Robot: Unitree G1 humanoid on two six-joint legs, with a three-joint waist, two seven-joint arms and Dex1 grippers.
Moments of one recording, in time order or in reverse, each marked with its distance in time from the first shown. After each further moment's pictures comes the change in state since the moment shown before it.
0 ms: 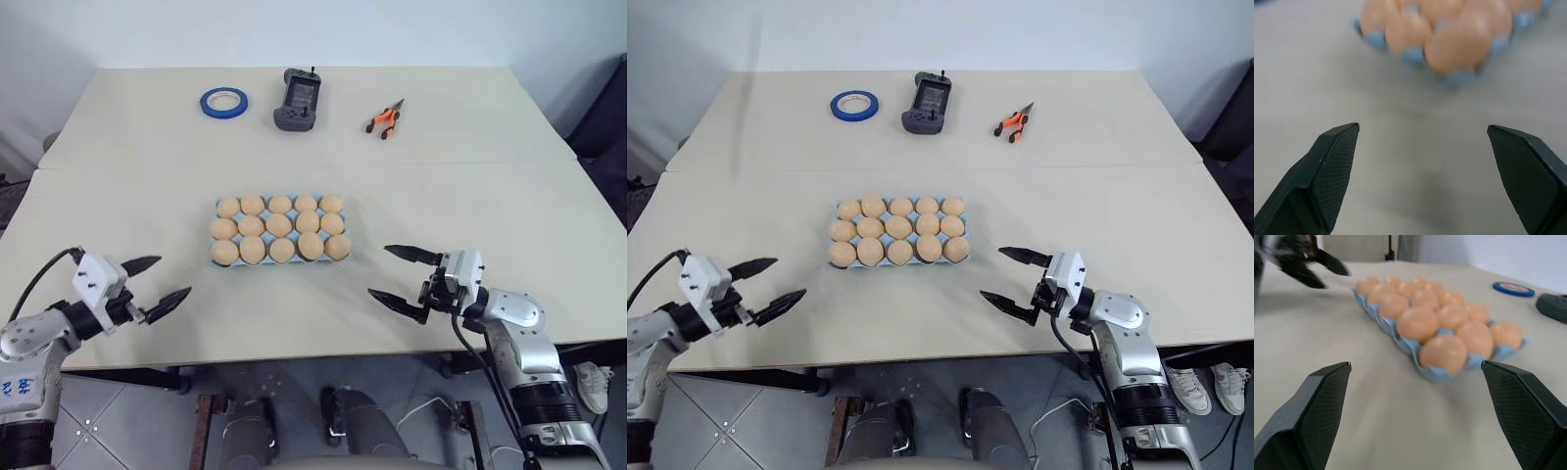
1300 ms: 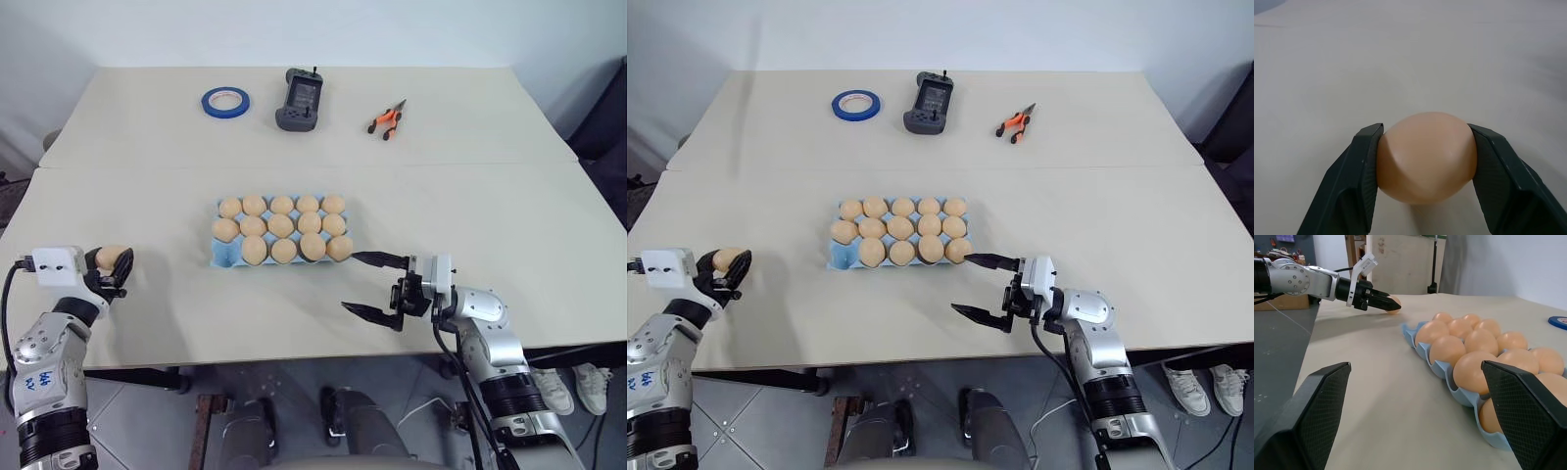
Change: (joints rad) left arm -0.152 -0.215 0.153 0.060 0.021 0.153 0.546; right arm -0.054 0.120 0.096 0.002 0.035 -0.029 0.124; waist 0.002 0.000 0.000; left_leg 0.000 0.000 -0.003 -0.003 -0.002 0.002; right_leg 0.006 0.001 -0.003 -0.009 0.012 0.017
